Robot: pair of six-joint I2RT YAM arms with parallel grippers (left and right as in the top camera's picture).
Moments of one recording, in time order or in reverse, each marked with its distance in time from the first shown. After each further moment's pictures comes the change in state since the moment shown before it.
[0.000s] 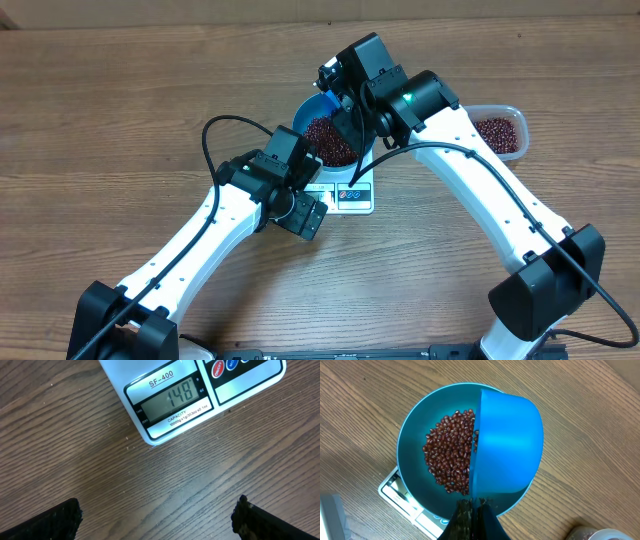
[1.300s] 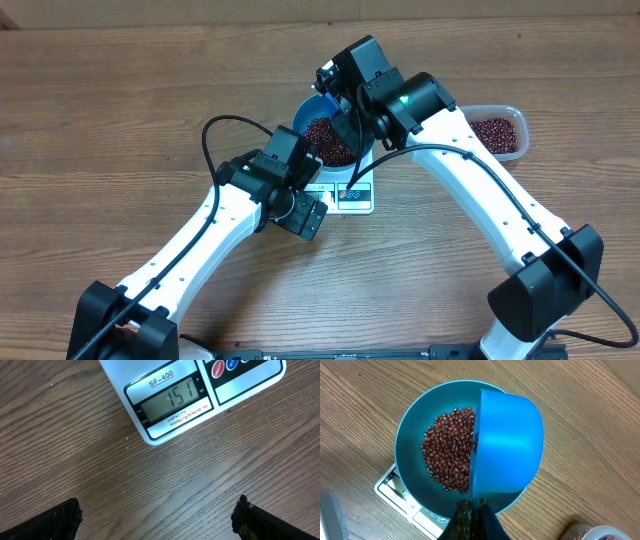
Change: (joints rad) left arm 0.000 0.000 0.000 0.000 0.000 0.000; right arm 0.013 0.000 0.000 -0.007 0.030 0.001
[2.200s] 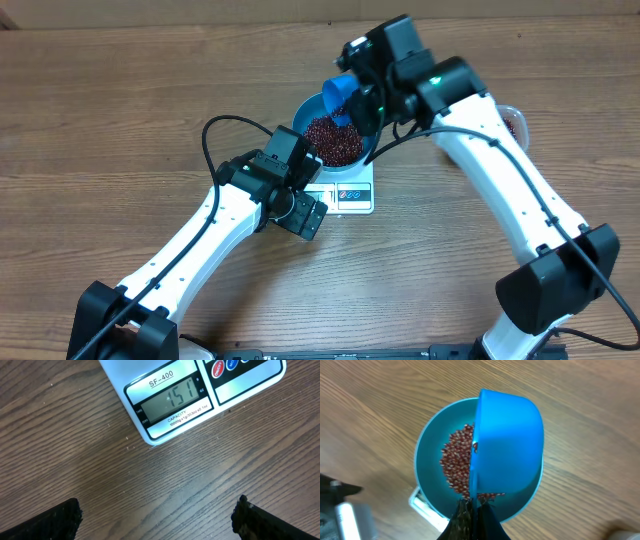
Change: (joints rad) left arm 0.000 0.000 0.000 0.000 0.000 0.000; right arm -0.117 0.000 0.034 0.004 -0.231 0.105
